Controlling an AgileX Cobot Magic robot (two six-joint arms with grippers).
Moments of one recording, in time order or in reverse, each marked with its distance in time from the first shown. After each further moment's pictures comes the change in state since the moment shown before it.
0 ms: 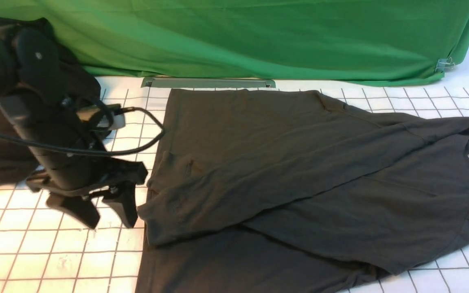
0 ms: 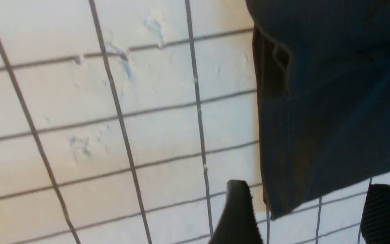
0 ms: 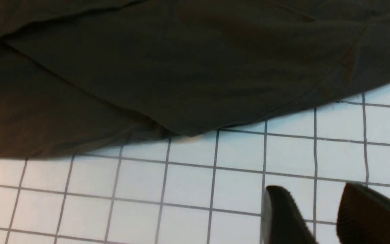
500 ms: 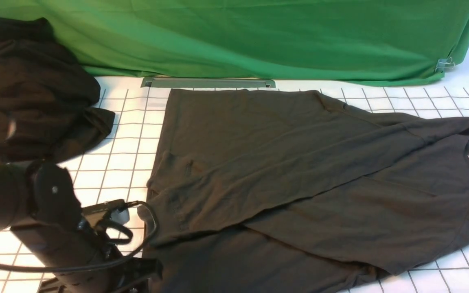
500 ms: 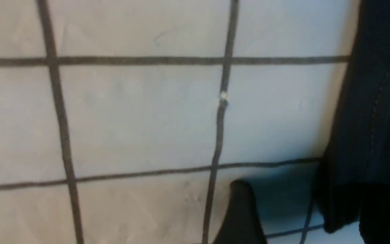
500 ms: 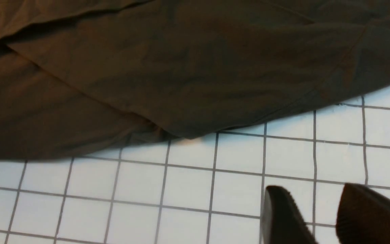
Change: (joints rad) right arm 0.000 0.000 0.000 0.000 -0.005 -0.002; left arm -0.136 -0.072 0.481 -0.131 -0.440 -0.142
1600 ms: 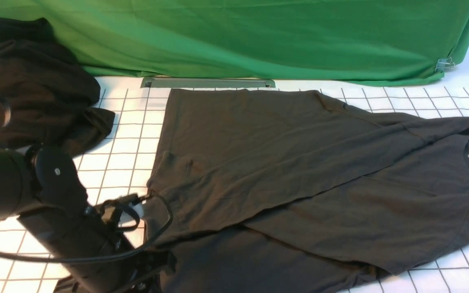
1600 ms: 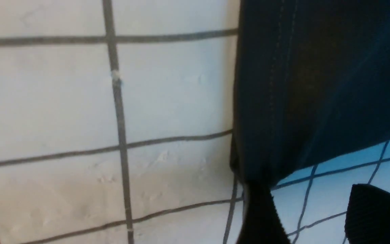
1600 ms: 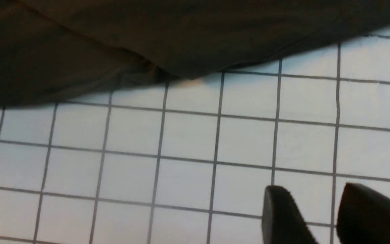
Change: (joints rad) right arm 0.000 0.000 0.115 0.001 0.012 0.000; left arm 0.000 0.006 -0.044 -0.122 0.121 0.101
